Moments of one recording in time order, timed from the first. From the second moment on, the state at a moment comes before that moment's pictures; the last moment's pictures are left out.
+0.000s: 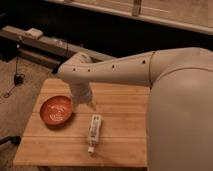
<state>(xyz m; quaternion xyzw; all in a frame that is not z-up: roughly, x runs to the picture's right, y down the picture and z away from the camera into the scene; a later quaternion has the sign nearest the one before) -0.104 0.103 0.703 -0.26 0.23 0.64 0.68</state>
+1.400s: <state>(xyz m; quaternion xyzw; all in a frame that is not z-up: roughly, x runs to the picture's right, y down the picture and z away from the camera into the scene) -0.104 0.104 0.703 -0.26 0.23 0.64 0.68</state>
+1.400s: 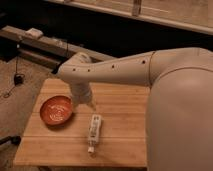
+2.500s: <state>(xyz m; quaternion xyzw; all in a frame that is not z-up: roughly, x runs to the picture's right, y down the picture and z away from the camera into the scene) -0.082 0.149 0.737 -0.26 0.24 0.65 0.67</state>
